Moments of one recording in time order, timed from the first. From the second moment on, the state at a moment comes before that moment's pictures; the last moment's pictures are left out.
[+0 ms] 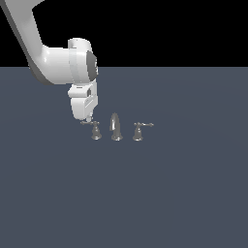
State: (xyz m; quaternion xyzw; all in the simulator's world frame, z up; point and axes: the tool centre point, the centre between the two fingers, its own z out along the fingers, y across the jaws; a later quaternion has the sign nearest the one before) arm 0.099 0.152 0.077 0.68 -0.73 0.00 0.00
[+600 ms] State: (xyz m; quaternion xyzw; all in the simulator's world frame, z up) arm 0.077 0.163 0.077 0.68 -0.73 0.00 0.00
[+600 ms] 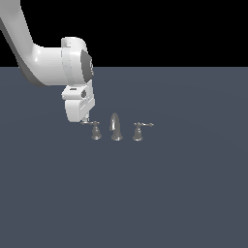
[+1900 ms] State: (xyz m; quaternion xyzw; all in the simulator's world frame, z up) arm 0.032 0.152 0.077 0.68 -0.73 0.01 -0.01
